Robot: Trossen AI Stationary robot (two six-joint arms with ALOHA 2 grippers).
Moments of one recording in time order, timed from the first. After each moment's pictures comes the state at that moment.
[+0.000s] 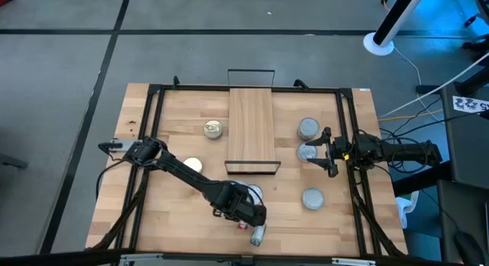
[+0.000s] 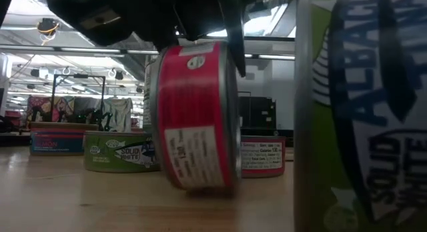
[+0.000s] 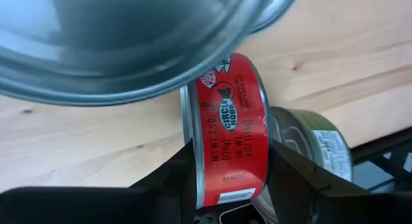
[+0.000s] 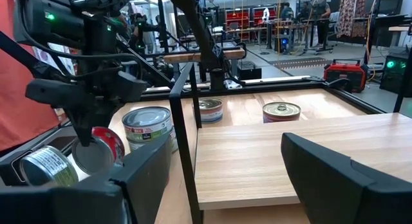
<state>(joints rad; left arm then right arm) -0.45 2.15 1.80 -0.84 0.00 -1.86 0.06 0.03 0.01 0.02 0.01 0.07</state>
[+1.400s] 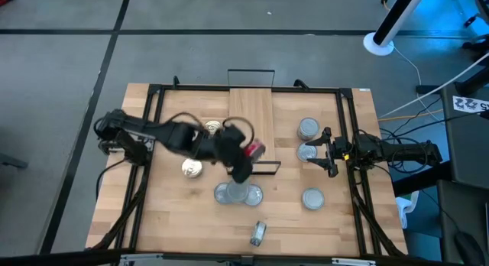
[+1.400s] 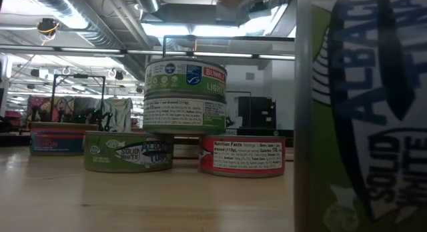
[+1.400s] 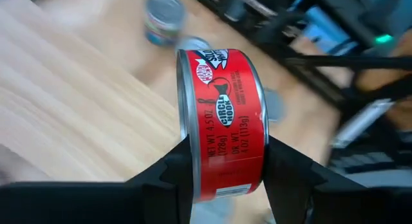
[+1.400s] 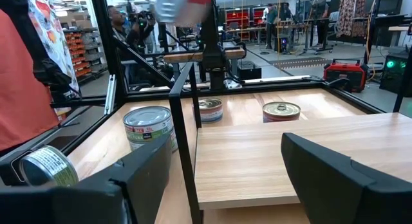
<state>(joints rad) -0.22 1.68 1.80 -0.91 -0.39 -0.77 0.06 0.03 0.01 0.03 0.01 0.07</state>
